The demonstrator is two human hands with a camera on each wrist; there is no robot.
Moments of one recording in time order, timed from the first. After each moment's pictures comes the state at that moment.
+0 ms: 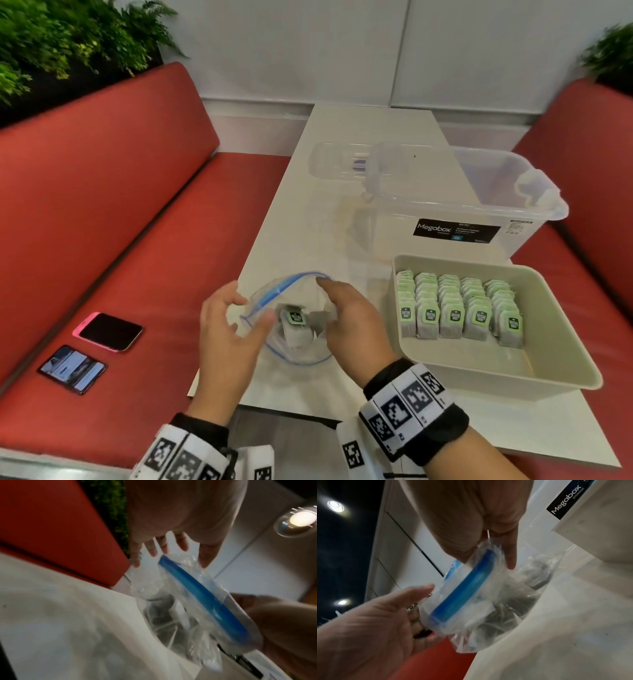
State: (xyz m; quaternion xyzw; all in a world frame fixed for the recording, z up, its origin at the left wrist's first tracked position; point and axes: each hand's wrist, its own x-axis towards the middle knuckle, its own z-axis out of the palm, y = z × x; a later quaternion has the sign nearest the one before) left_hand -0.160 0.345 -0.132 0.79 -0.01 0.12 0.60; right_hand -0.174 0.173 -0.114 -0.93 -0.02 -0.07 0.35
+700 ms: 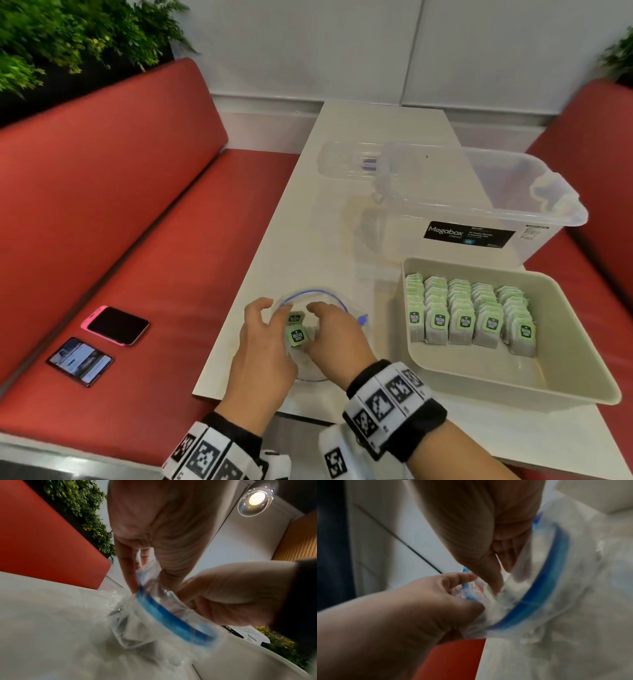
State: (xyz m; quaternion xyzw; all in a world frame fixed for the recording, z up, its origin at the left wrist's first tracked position) left_hand -0.169 0.326 -0.139 0.96 -0.08 -0.02 0.27; right_hand -0.161 0.199 -0.132 -0.95 0.01 0.05 0.31
